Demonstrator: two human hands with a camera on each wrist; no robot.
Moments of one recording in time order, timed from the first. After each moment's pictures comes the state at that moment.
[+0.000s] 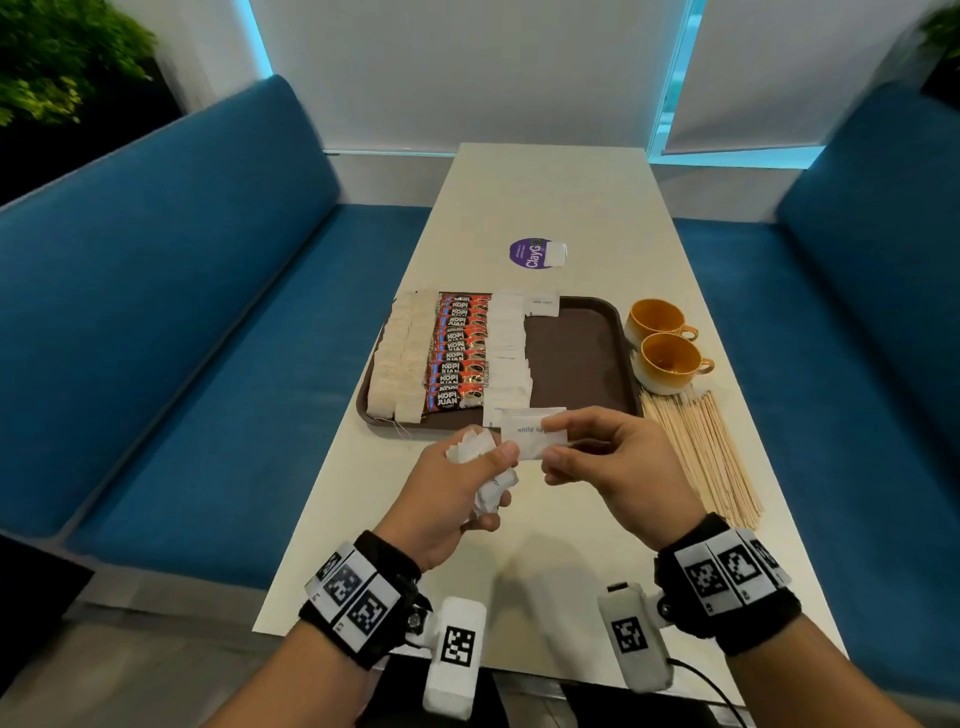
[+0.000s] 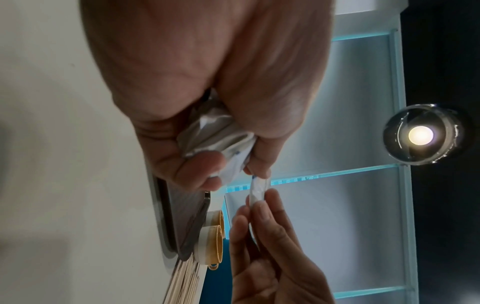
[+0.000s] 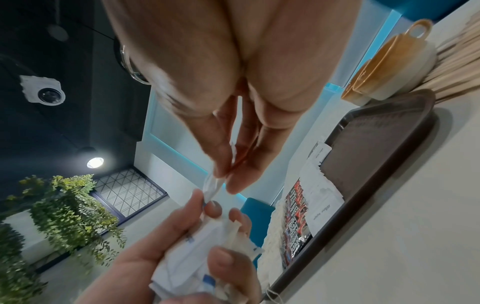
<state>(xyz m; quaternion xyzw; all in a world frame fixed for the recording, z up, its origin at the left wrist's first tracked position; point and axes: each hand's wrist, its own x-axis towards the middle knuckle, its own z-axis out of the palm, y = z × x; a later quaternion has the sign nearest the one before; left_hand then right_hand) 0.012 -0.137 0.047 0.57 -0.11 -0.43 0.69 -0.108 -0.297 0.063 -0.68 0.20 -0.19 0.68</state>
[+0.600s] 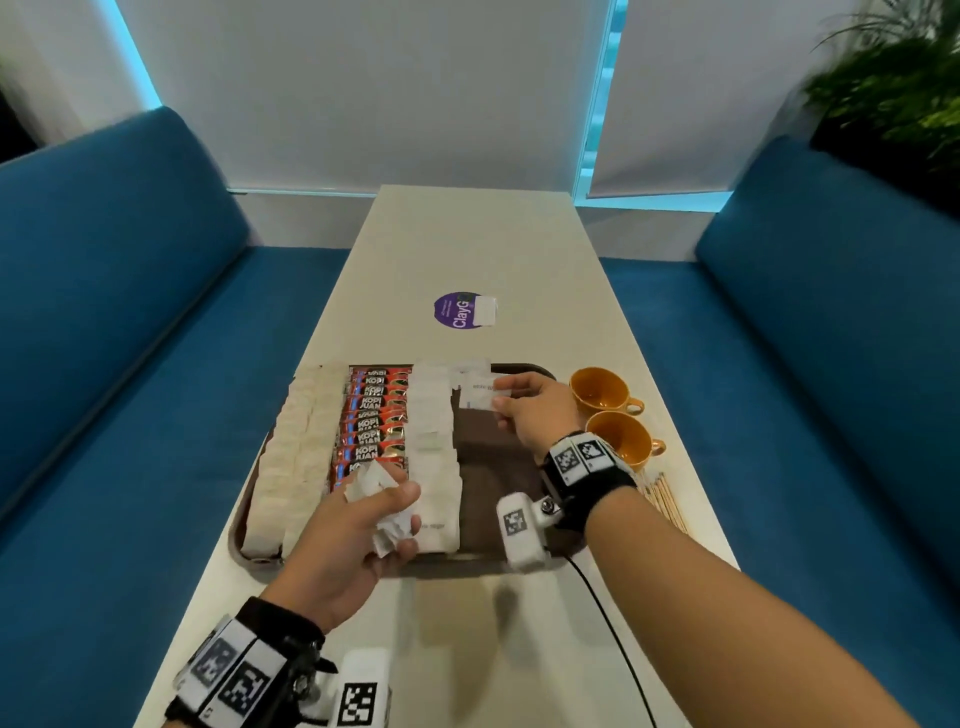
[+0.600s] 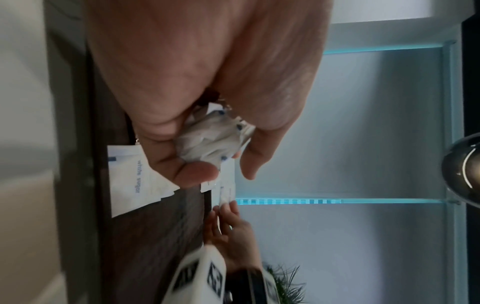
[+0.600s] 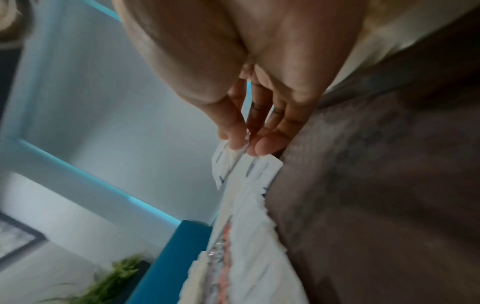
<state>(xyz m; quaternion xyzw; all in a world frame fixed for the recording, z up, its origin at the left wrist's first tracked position) 0.113 -0.220 0.025 0.54 -0.03 -0.43 0.72 0.069 -0.466 0.015 -0.64 0.40 -0.22 0.61</state>
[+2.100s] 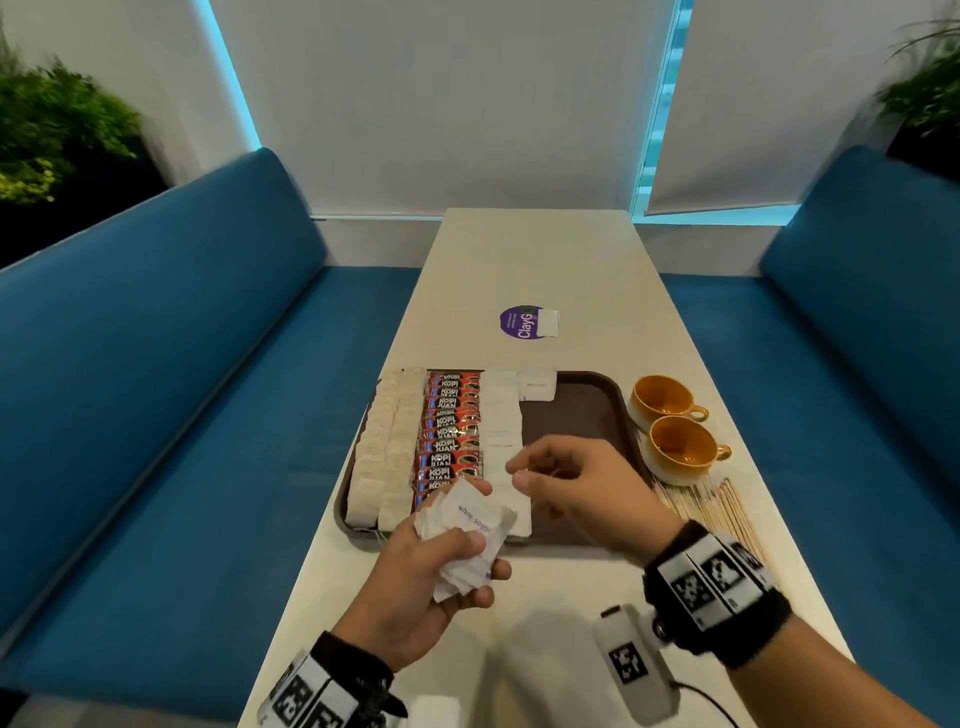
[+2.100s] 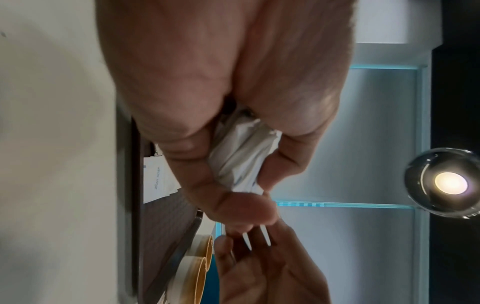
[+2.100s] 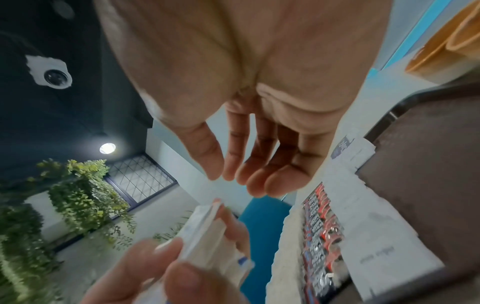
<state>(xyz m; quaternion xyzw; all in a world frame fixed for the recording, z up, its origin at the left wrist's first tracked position) 0.072 -0.160 0.047 0.45 -0.09 -0.48 0.75 -0.017 -0.347 0.090 -0.78 0.20 -0.08 0.59</state>
